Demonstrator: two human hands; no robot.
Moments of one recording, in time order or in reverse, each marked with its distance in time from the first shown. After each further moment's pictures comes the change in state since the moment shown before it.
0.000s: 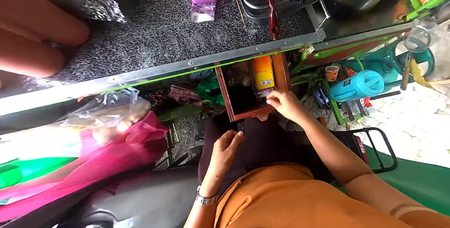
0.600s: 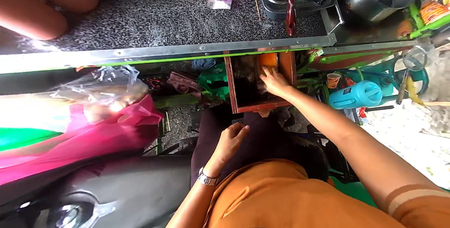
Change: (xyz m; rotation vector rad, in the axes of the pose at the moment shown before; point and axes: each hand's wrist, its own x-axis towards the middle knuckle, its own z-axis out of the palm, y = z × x) left_hand 0.013 -0.025 0.009 0.064 -0.113 -0.108; right_hand 0.108 0.028 0.030 -0.606 -0.314 -0.020
